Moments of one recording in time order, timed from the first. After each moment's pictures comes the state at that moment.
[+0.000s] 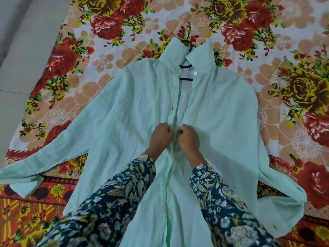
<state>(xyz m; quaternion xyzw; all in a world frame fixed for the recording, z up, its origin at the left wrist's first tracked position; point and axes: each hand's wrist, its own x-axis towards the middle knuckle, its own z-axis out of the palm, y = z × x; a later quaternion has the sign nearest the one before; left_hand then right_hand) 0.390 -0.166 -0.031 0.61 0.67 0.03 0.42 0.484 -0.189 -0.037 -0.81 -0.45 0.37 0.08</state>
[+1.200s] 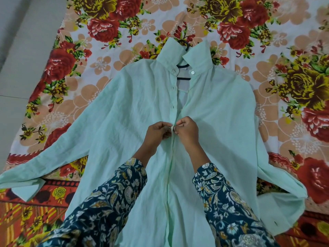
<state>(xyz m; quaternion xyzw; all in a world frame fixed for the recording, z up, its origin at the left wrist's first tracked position) 0.370 -0.170 -0.015 0.35 0.60 0.24 0.67 0.484 -0.180 -0.017 -0.77 -0.31 0.46 0.31</state>
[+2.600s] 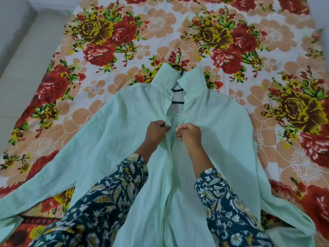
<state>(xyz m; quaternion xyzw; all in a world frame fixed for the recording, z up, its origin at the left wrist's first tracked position) 0.406 -0.074 -0.035 0.49 0.64 0.20 0.55 0.518 -0.111 -0.027 -0.76 -0.22 0.49 0.37</state>
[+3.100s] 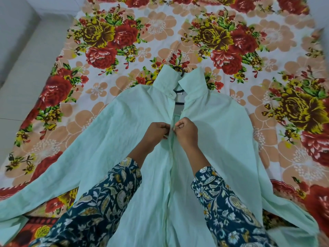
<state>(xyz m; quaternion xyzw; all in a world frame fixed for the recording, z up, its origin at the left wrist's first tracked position) 0.394 -0.079 -0.012 0.47 0.59 0.18 0.63 0.505 -0.105 -0.012 -0.78 -0.38 0.39 0.30</state>
